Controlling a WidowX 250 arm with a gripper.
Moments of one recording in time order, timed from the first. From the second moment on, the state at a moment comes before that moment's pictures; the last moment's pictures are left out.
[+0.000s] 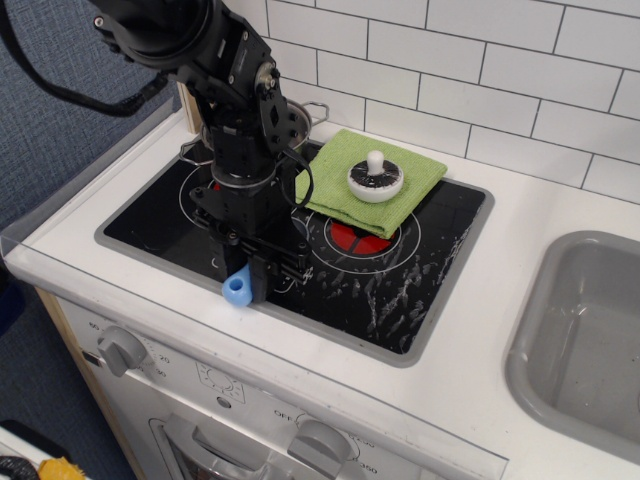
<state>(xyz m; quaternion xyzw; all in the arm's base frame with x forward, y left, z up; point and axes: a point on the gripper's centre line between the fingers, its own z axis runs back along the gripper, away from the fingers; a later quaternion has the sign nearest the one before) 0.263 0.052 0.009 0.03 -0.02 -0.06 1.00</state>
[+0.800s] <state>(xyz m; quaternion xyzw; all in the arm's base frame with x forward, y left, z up) 0.251 0.135 0.052 0.02 -0.03 -0.02 1.00</state>
